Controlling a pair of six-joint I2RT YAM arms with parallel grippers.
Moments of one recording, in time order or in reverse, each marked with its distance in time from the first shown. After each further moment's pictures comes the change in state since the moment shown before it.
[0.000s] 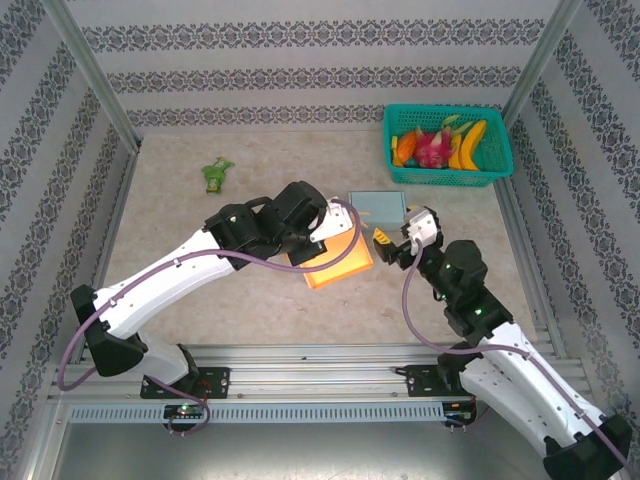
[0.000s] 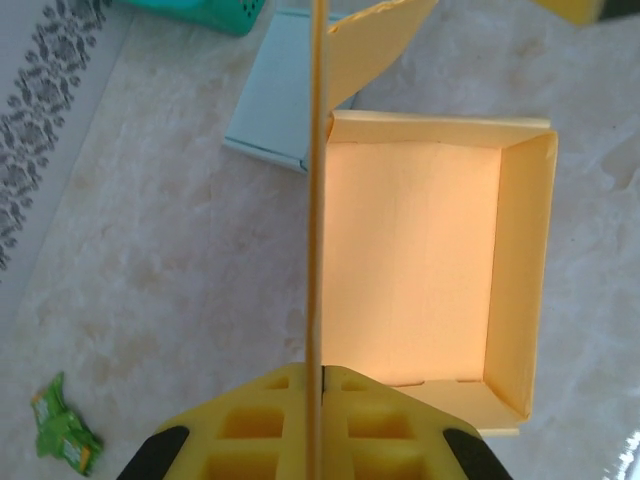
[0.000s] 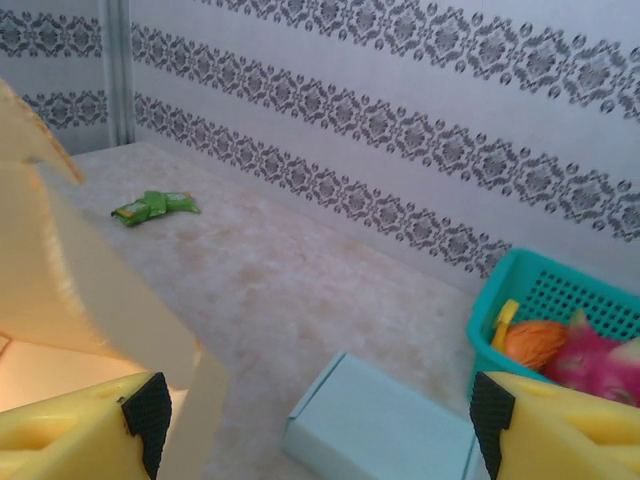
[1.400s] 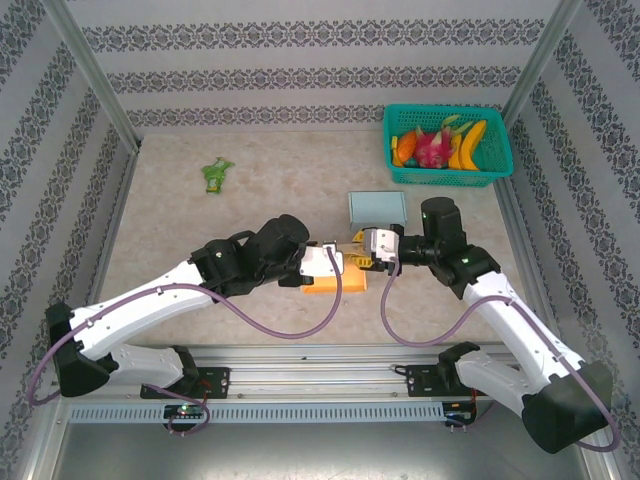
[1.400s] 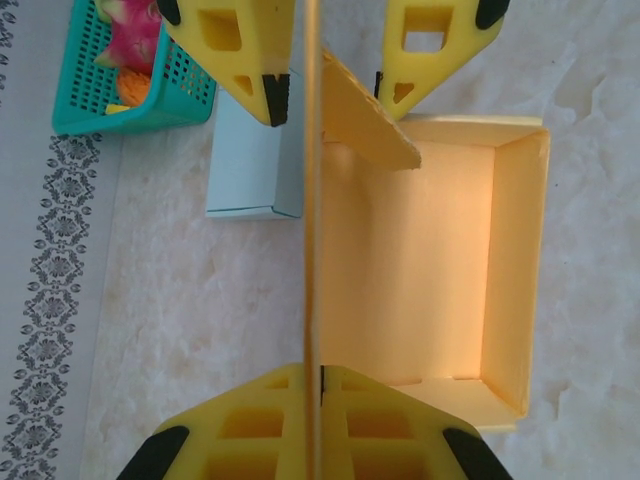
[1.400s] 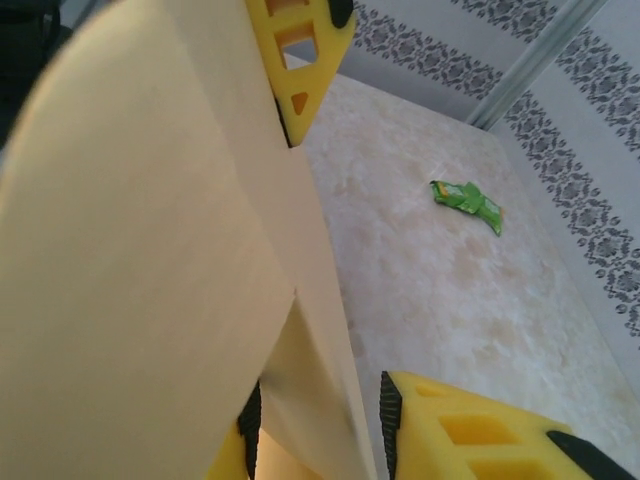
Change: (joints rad) left arm -0.062 -0.191 -0.341 0.258 0.035 0.301; right arm -0.056 0.360 0.291 -0.452 -0.743 -0.712
